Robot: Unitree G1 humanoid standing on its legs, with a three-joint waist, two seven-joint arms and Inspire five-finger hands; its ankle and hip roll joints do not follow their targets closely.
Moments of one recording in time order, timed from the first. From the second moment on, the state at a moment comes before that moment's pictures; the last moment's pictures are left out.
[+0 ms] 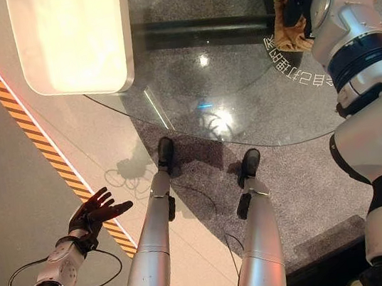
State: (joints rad) left arm -0.35 0.49 -0.27 0.89 -0.78 -0.09 -0.08; right arm -1.65 -0.79 0.95 1.17 -0.28 0.20 -0.01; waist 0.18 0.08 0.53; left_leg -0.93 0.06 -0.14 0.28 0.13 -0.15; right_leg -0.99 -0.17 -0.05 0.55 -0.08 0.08
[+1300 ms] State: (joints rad) left arm -0.35 0.49 -0.29 0.88 -0.78 -0.10 -0.07; right arm -1.61 -0.78 0.94 1.07 -0.23 0.25 -0.21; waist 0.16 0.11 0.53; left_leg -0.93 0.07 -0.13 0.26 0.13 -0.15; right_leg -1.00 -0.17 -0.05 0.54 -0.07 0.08
